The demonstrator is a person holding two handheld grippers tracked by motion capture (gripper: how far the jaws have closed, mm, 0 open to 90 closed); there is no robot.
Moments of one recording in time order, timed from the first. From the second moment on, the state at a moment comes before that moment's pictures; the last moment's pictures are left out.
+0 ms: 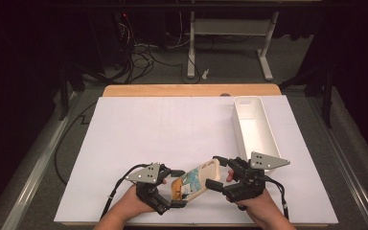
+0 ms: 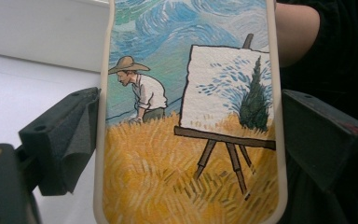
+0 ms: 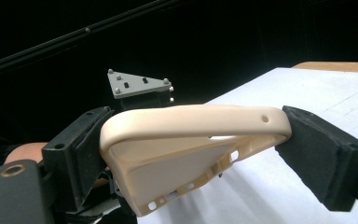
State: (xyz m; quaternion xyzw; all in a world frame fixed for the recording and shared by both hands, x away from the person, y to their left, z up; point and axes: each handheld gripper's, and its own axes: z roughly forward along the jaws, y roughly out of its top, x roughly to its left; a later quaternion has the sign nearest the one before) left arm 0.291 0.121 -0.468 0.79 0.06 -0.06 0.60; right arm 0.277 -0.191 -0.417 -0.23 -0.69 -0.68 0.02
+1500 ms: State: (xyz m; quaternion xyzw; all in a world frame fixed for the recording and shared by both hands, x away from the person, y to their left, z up) left arm 0.292 0.181 -0.462 0.79 0.20 0.06 0.57; right arm 0.276 -0.202 -0.411 -0.24 -0.70 -0.67 -0.03
